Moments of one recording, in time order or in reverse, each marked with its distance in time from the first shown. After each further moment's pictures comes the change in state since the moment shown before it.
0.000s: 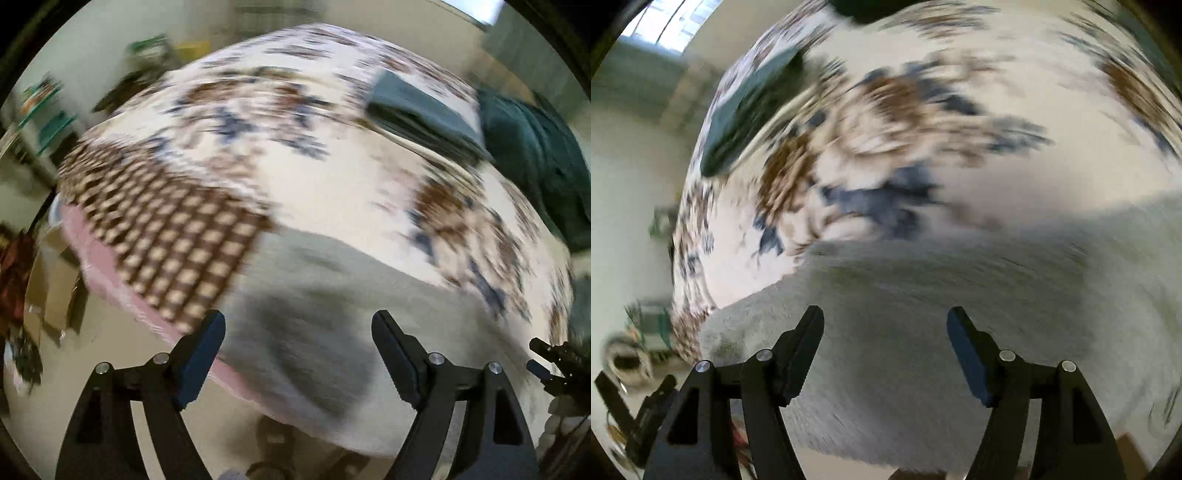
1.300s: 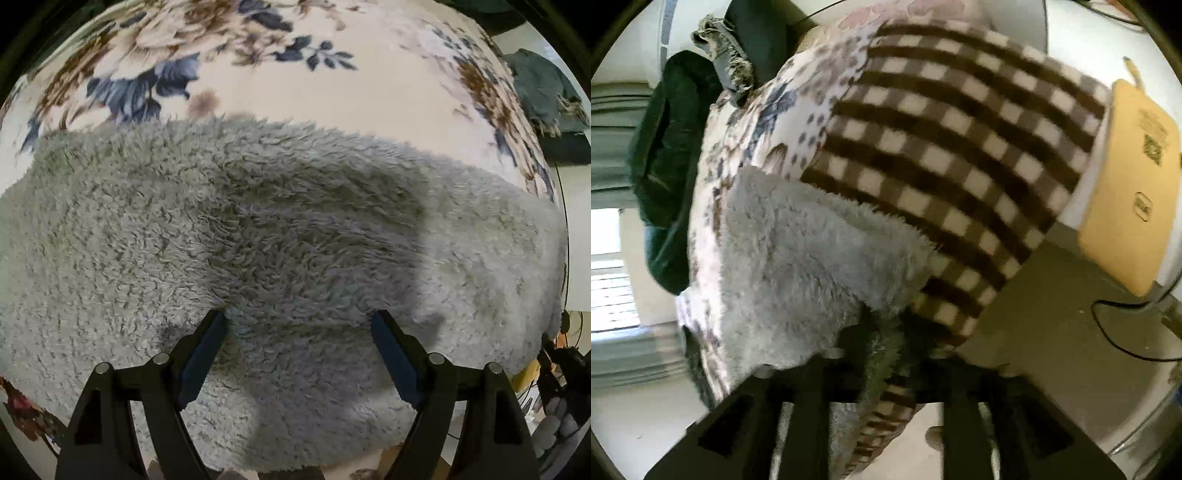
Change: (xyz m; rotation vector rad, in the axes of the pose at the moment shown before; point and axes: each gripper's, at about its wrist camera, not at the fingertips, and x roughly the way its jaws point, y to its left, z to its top) left arm 0.132 -0.387 -0.181 0.466 0.431 -0.100; right arm -0.114 -0.485 -0.058 0.751 -0.285 0.125
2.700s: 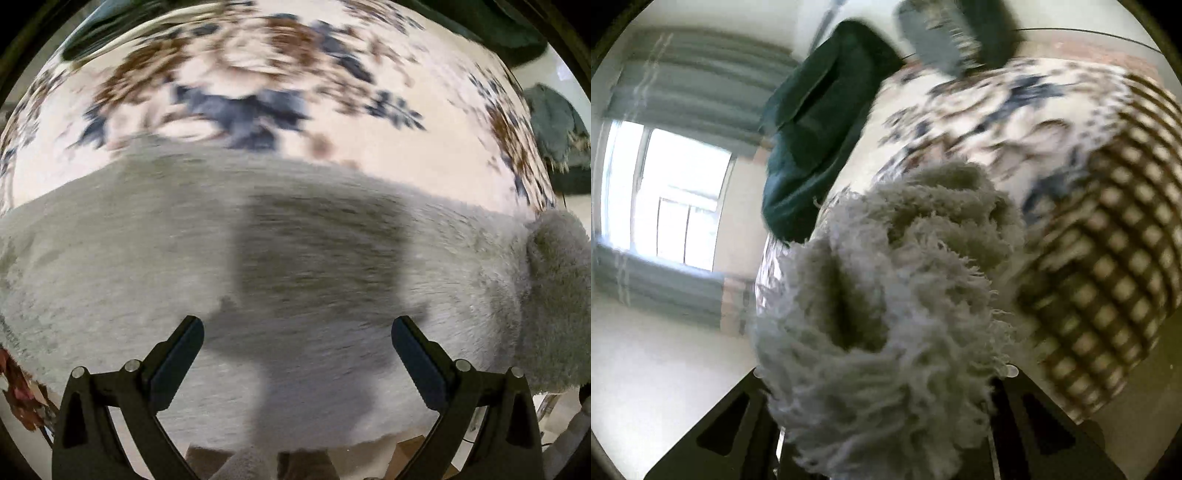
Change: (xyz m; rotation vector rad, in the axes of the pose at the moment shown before) left arm -0.032 0.048 0.029 -0.067 -0.071 0.044; right arm 0.017 0.215 -0.145 -0.335 -0.070 0.328
